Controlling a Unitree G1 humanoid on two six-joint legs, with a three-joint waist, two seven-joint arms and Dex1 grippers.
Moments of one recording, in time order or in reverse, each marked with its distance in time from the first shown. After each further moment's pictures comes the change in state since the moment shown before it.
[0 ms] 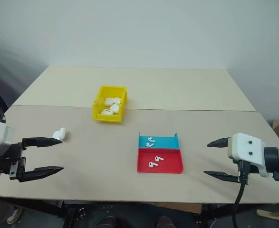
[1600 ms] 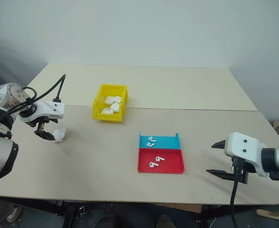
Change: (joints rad) left arm -1.498 -0.230 -1.144 1.780 1.192 -0.778 -0.109; right arm 0.033 -0.028 0.044 -0.002 -0.060 0.088 -0.096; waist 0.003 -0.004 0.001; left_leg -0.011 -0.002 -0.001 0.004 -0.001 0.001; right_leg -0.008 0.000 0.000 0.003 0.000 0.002
